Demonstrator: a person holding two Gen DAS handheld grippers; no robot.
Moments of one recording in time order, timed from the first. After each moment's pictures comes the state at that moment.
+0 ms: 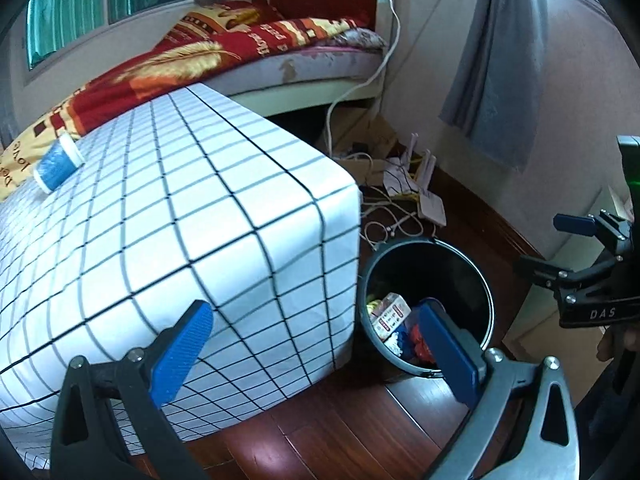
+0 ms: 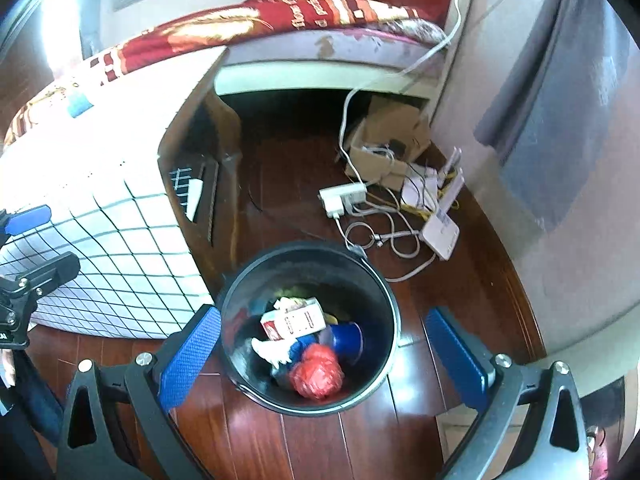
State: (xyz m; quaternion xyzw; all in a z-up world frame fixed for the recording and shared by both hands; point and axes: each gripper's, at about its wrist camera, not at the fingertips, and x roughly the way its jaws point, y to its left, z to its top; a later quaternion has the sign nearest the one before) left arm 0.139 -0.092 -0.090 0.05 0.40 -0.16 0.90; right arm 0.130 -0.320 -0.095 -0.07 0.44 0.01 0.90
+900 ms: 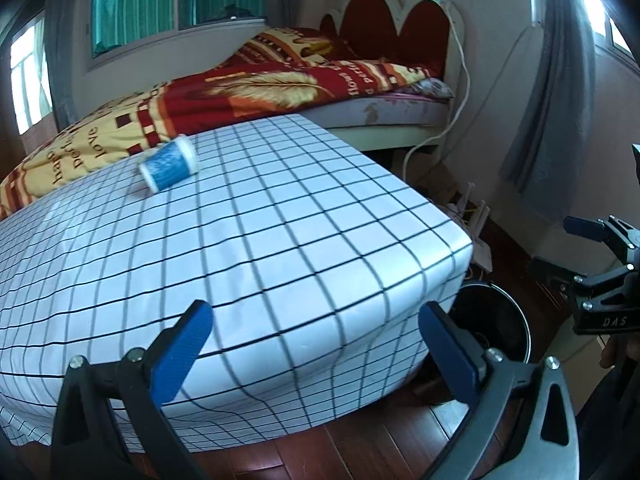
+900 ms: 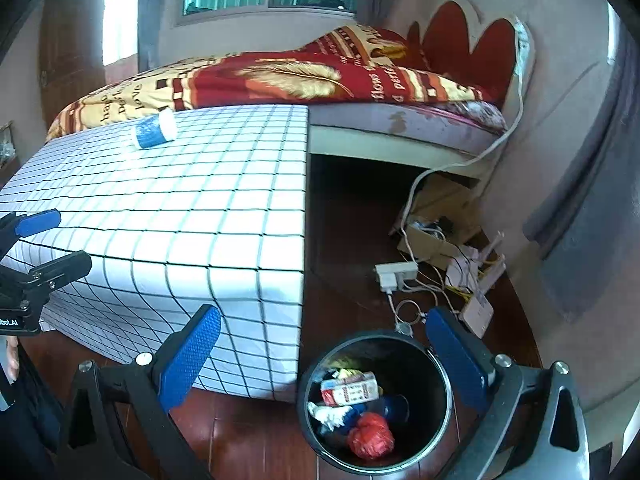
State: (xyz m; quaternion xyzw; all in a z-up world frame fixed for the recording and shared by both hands) left arm 0.133 0.028 -0.049 0.01 0.35 -0.07 0.93; right arm 0.150 -0.201 -0.043 -0.11 0.36 0.09 0.92
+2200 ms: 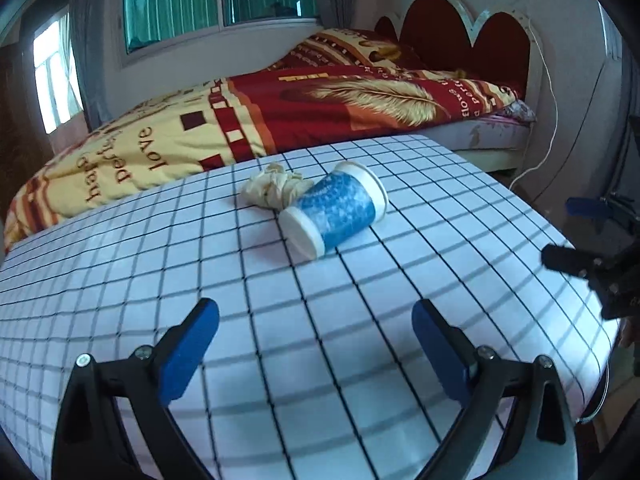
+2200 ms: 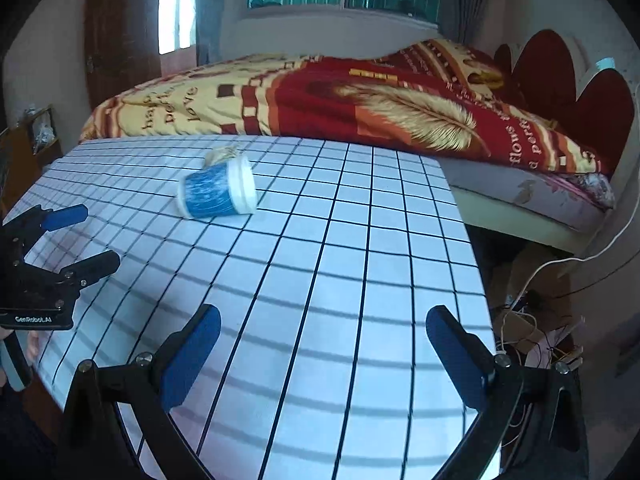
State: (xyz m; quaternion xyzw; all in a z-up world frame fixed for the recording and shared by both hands) left arm 0.289 0.207 -0.060 0.02 0.34 -0.02 0.94; right arm 0.348 0.005 -0.047 -0.13 0.36 0.19 0.90
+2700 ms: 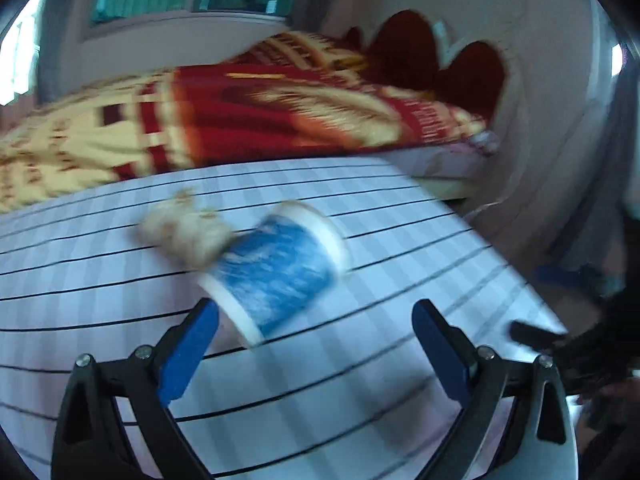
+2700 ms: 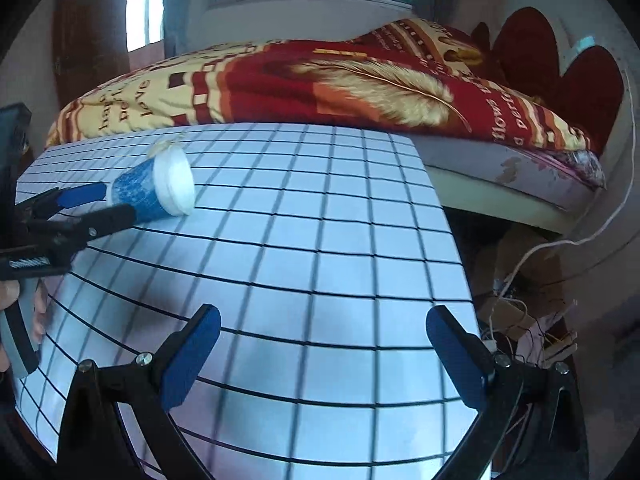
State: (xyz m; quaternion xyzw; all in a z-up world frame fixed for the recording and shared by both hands) left arm 0.361 0.183 -0.065 -0.08 0.33 -0.16 0.93; right arm 0.384 -0.032 -0.066 -0.12 0.38 0.14 0.91
